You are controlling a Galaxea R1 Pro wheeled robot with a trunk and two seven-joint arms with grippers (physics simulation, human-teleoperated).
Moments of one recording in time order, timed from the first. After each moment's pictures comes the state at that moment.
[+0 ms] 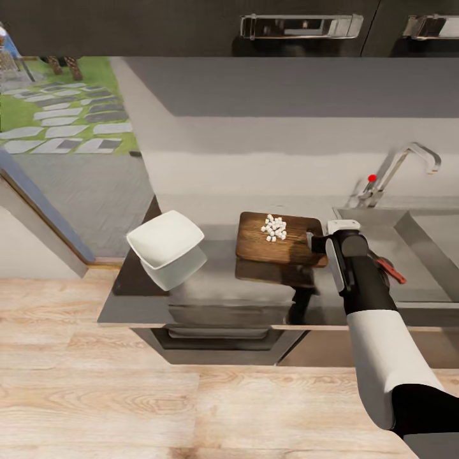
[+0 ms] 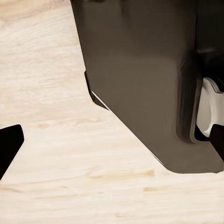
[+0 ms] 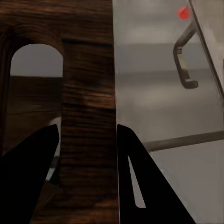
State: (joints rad) left arm -0.22 -0.02 -0.47 0.05 0.32 -0.09 0.03; right arm -1.01 -0.01 -0.05 -1.16 0.08 0.98 -0.17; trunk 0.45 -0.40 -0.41
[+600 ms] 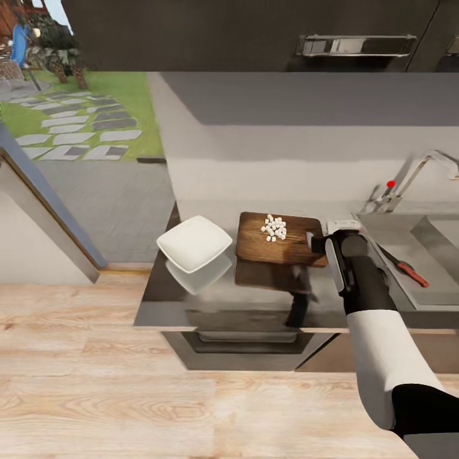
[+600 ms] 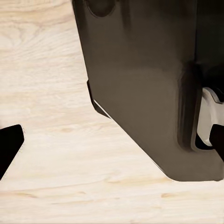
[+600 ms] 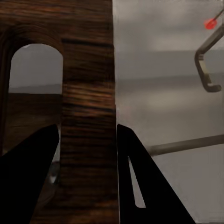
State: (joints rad) left arm -0.22 -0.02 -0.47 0.05 0.32 -0.09 0.03; right arm -1.01 -0.01 -0.05 -1.16 0.08 0.98 -0.17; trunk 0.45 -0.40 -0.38
